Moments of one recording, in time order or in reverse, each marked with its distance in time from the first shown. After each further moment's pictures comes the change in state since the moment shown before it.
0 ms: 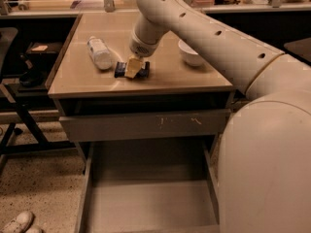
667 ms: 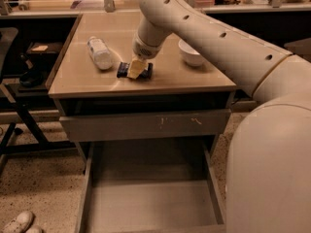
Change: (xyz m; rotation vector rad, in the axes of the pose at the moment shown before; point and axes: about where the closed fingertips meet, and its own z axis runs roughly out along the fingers) arm 0.016 0.004 -0.003 0.014 0.026 0.002
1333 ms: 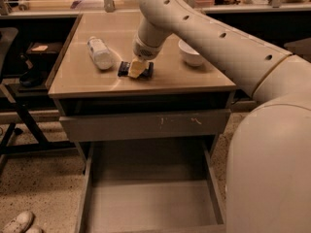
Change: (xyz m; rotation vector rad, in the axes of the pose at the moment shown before) arm 0.000 0.000 0.000 0.000 0.000 0.000
